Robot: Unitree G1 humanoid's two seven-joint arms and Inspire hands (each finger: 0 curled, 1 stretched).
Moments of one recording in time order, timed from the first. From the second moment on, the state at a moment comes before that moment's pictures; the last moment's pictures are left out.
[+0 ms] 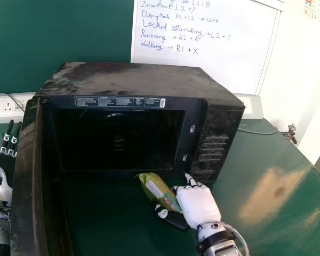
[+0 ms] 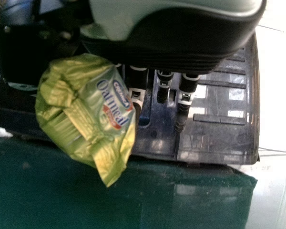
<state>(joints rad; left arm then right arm) -0.40 0.29 0.76 0.80 -0.88 -0.04 -1.04 -0.02 -0.44 0.29 -0.32 -1.21 0.11 0.18</state>
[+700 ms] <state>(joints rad) -0.40 0.29 0.76 0.80 -0.88 -0.04 -1.04 -0.05 -0.42 0.27 -0.33 -1.18 0.17 0.19</state>
